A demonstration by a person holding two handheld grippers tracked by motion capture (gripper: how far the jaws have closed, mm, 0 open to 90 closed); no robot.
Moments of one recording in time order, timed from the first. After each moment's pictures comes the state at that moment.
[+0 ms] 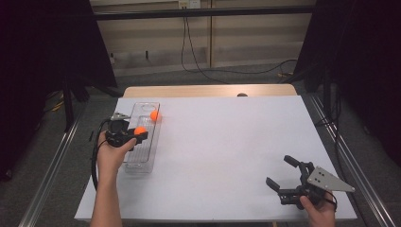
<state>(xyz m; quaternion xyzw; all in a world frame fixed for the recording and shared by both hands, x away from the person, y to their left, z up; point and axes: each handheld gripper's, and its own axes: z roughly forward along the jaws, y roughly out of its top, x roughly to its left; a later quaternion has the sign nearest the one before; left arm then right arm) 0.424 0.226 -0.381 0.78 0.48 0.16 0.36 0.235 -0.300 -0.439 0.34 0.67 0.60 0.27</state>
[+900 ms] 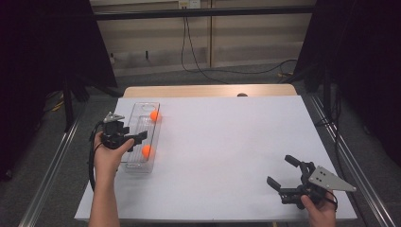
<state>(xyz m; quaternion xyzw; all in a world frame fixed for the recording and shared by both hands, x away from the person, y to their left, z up) 0.415 0.233 -0.378 0.75 0.50 0.17 0.40 0.236 -0.301 -0.438 0.35 0.66 0.61 0.27</state>
